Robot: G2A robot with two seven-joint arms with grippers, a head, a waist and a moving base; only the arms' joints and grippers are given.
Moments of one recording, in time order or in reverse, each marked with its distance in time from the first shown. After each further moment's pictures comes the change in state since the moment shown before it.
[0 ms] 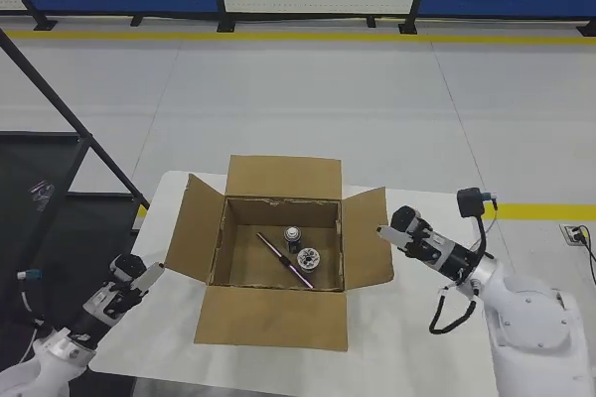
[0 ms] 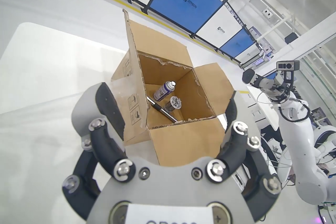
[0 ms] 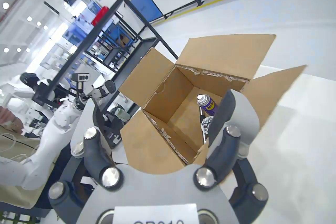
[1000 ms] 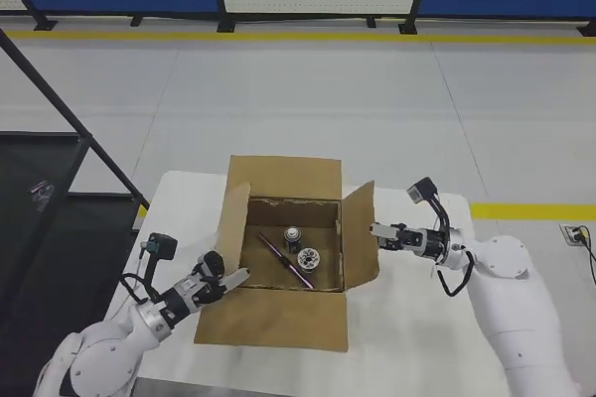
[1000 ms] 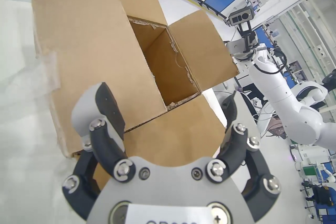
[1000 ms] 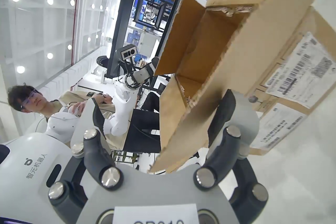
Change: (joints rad) left arm -0.242 -0.002 0.358 0.092 0.073 0.066 -0.125; right arm 0.411 0.073 -0.290 0.722 0.505 -0.073 0.415
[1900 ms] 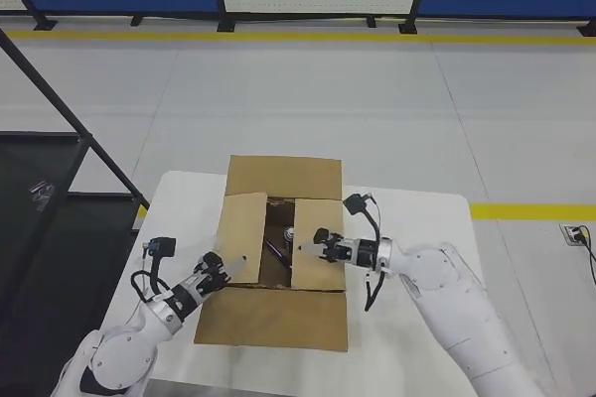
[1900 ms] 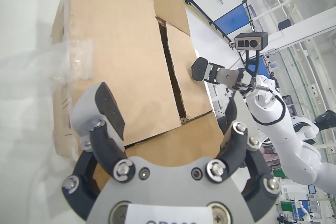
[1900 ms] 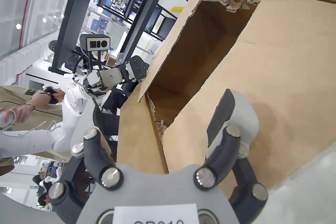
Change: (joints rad) left arm -0.018 -0.014 0.057 0.085 -0.045 0.131 0.114; right arm 0.012 -0.054 -0.330 -0.057 -0.389 -0.054 -0.473
